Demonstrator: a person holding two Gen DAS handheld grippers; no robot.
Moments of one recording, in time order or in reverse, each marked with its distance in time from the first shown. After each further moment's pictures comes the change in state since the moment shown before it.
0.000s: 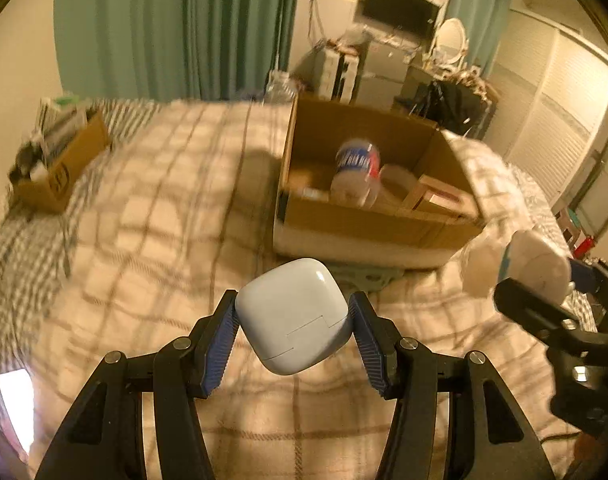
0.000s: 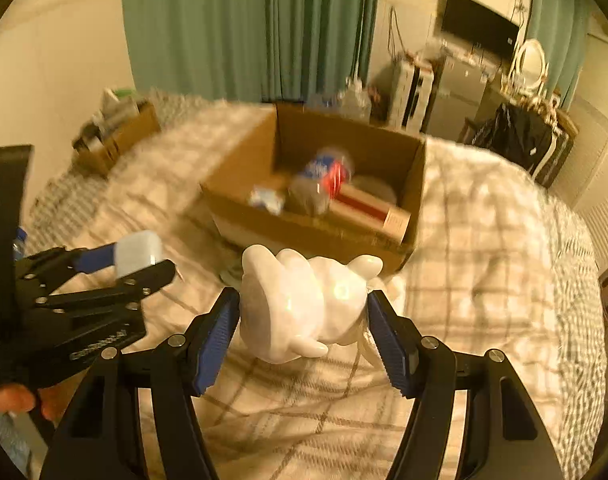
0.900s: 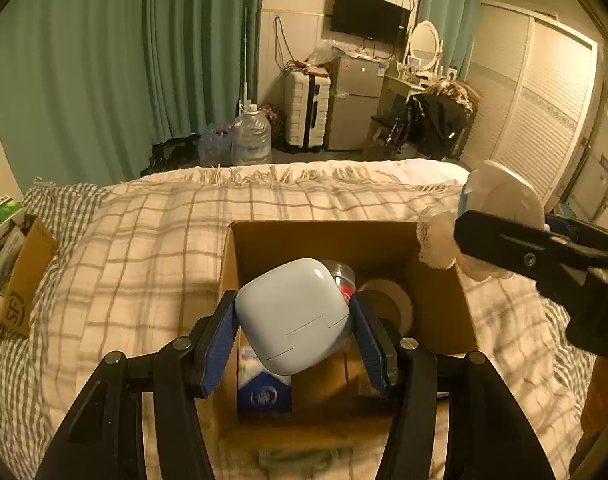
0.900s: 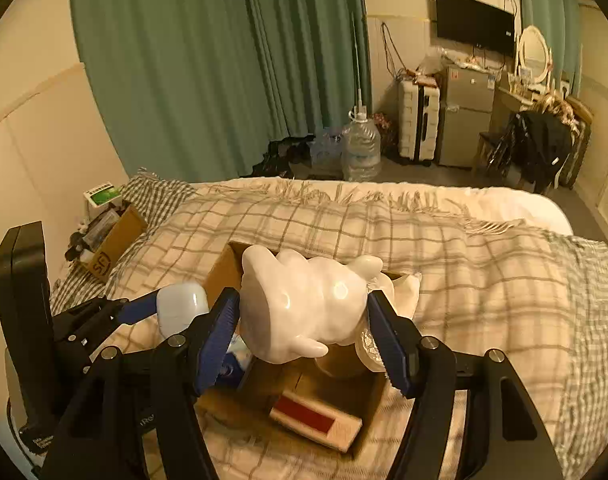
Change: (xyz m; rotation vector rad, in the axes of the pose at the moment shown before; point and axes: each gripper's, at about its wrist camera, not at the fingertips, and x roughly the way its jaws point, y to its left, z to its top) left arm 0.092 -0.046 0.141 0.090 -0.048 -0.045; right arm 0.077 -0.085 0.153 0.122 -0.072 0.127
